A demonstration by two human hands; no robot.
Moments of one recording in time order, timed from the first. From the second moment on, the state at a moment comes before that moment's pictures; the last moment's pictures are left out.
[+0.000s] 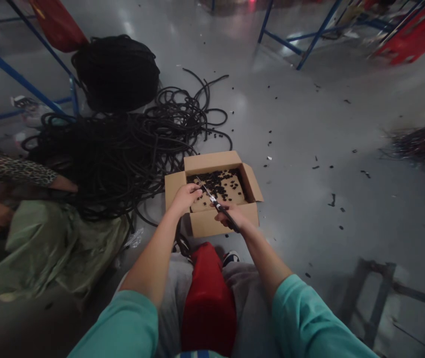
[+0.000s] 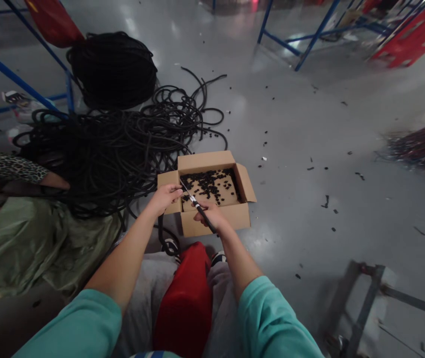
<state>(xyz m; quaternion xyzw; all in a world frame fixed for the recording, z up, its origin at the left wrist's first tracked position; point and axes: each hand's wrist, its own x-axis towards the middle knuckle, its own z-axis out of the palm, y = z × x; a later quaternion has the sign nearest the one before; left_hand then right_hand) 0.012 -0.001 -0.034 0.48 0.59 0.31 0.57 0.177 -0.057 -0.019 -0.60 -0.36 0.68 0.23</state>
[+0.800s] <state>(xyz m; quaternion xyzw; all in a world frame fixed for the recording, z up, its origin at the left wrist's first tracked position) 0.002 0.002 -0.010 0.60 0.55 0.20 0.55 0.178 -0.060 -0.024 -0.54 -0.41 0.68 0.26</state>
